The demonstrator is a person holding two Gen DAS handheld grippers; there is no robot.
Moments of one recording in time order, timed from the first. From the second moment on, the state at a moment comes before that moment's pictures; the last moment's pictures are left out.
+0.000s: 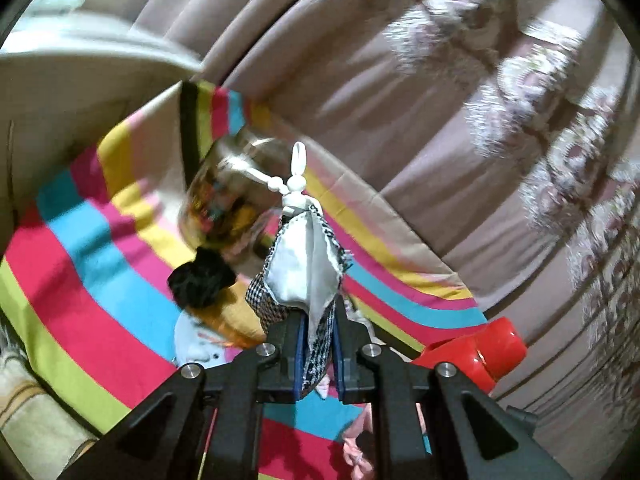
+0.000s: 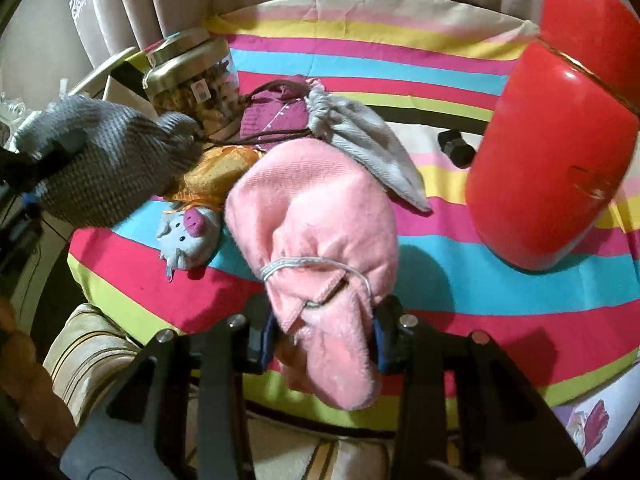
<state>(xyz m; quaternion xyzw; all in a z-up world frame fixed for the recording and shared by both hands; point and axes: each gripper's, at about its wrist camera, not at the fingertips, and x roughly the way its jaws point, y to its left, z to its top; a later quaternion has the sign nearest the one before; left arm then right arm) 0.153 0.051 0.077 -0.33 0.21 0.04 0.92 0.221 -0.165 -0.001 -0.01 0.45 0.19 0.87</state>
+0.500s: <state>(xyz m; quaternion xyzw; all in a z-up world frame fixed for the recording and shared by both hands) 0.155 -0.017 0.085 -0.32 0.26 -0.05 0.91 0.187 -0.234 0.016 0.04 0.44 0.14 0.88</state>
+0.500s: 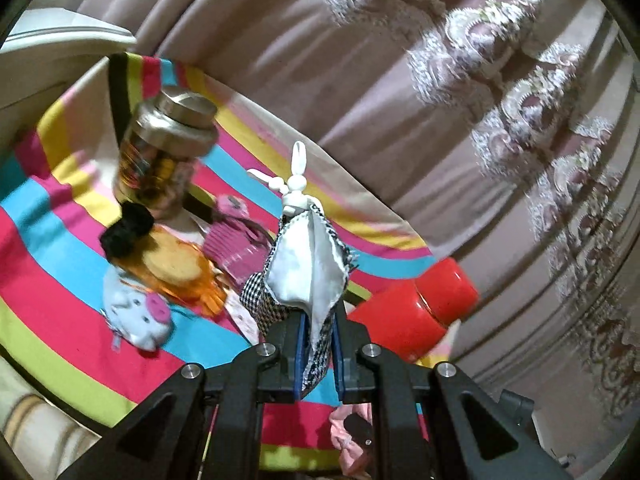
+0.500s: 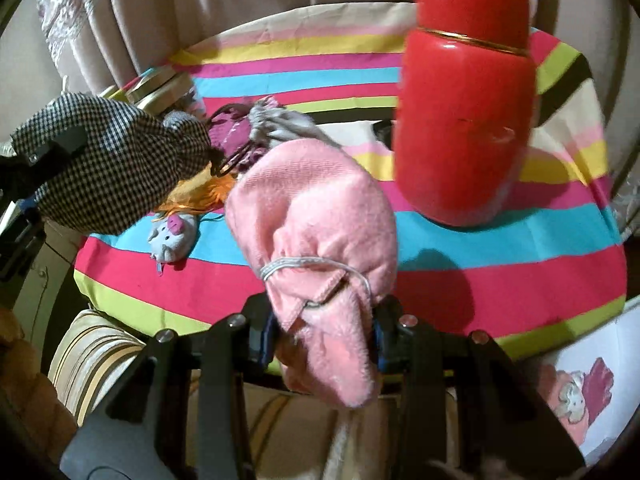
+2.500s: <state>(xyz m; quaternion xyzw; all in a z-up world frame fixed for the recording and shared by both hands) 0.099 -0.304 0.063 -0.10 0.51 -0.40 0.75 0.062 -0.533 0.031 0.15 0.41 -0.16 0.88</state>
